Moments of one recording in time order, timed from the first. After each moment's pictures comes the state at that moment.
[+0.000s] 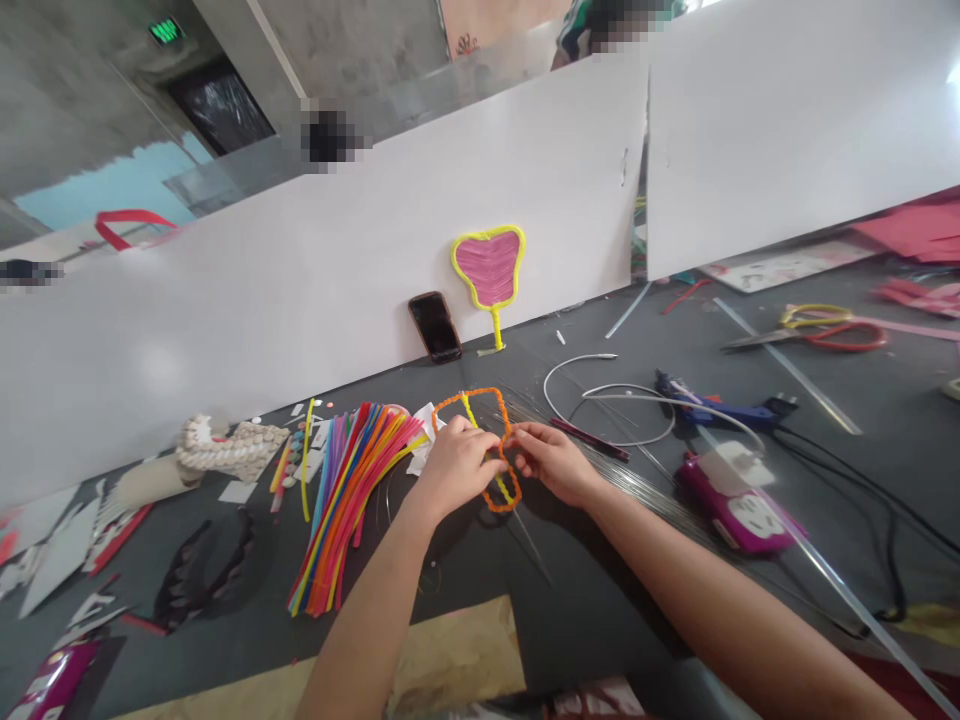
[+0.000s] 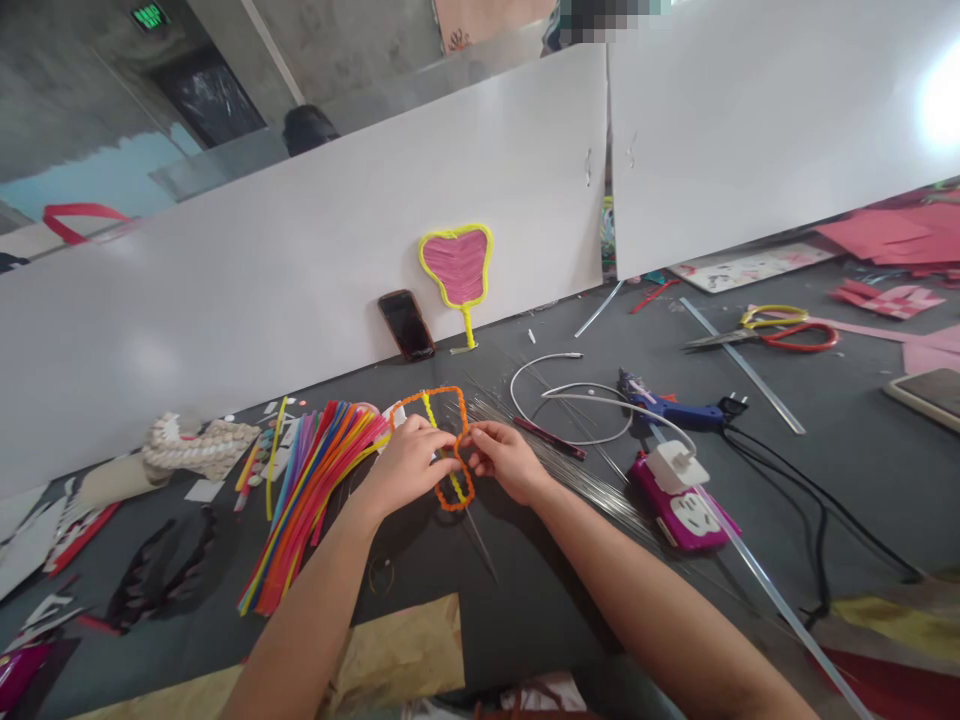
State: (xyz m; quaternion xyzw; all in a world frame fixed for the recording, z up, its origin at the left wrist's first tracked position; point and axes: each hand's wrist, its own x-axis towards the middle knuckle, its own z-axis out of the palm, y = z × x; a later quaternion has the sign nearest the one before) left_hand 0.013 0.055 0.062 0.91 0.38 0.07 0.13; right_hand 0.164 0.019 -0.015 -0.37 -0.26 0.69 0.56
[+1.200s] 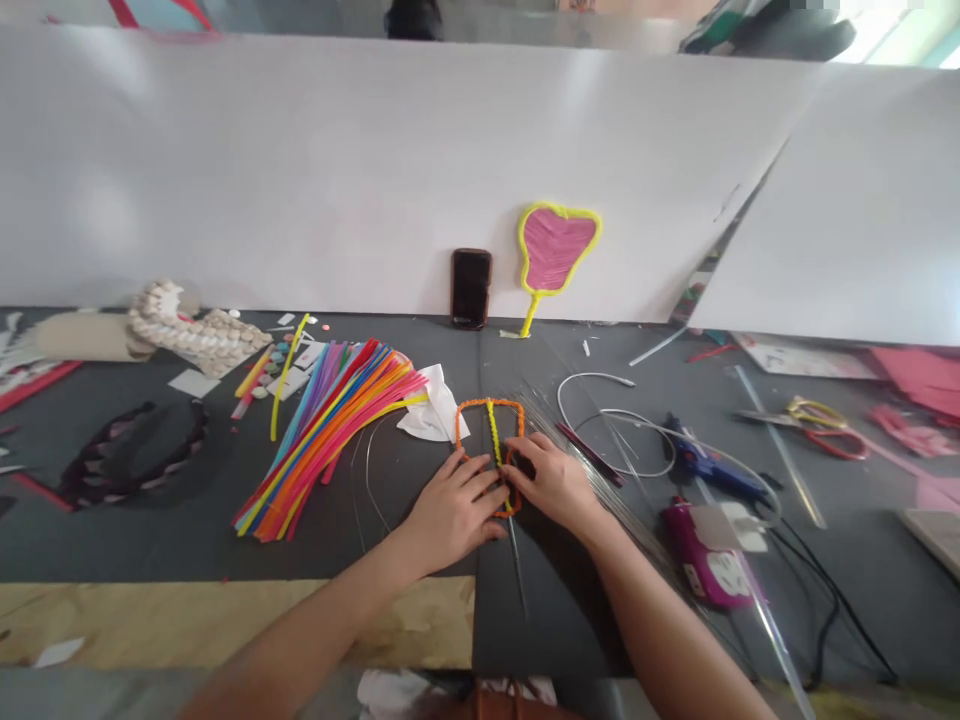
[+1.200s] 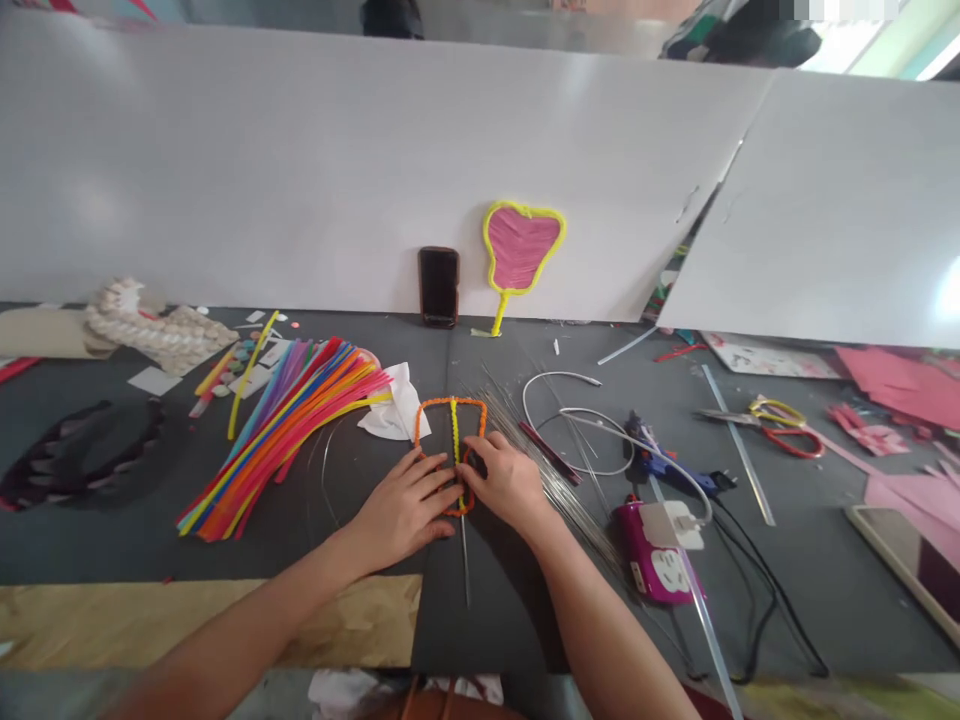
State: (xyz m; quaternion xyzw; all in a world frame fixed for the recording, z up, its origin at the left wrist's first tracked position) left_hand -0.021 -0.015 -0.015 0.94 0.31 0.13 0.07; right_hand 0.173 0.000 -0.020 -0.60 -0.76 0.16 0.18
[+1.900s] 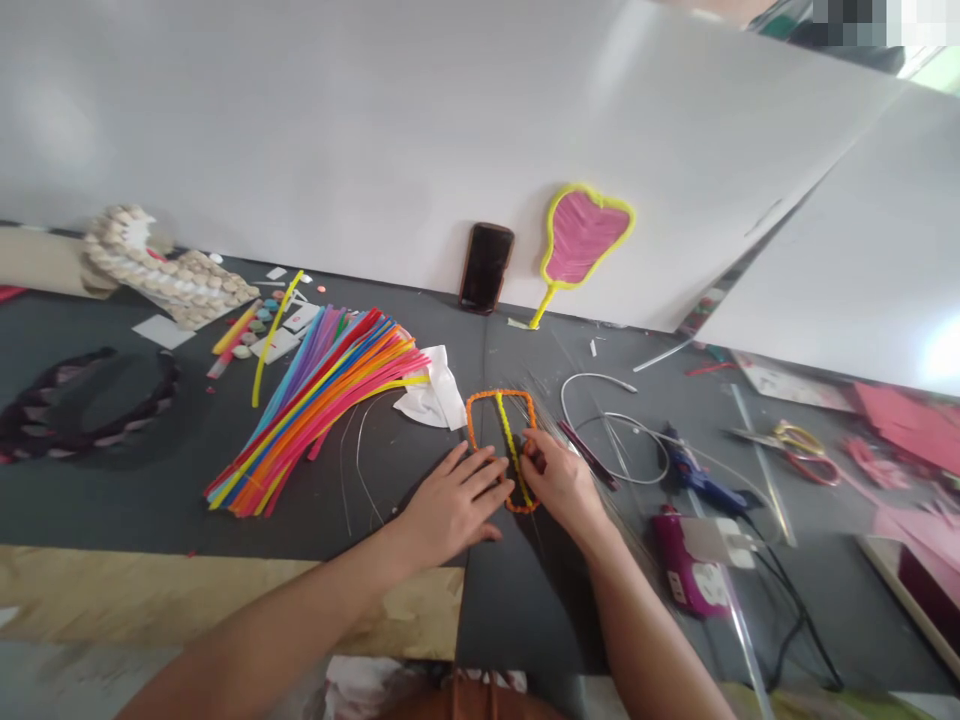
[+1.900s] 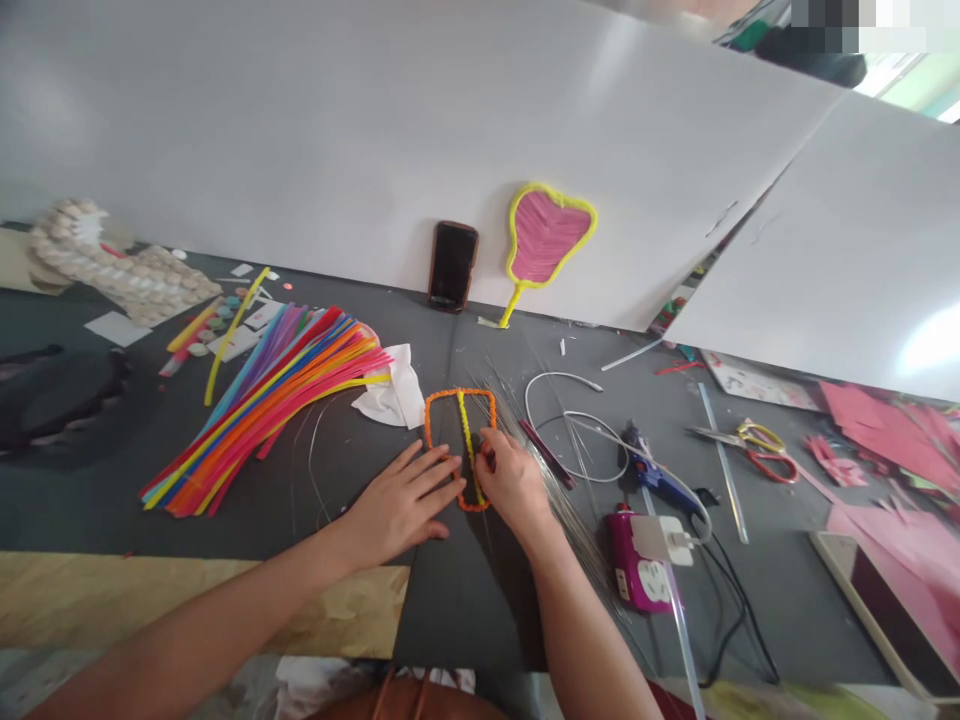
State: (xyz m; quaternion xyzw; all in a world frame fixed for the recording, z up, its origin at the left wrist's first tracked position) left_hand -0.020 -0.017 -0.030 0.93 0.30 0.21 0.08; right_hand 0.180 0.002 -0.027 -0.63 -0.72 0.18 0.23
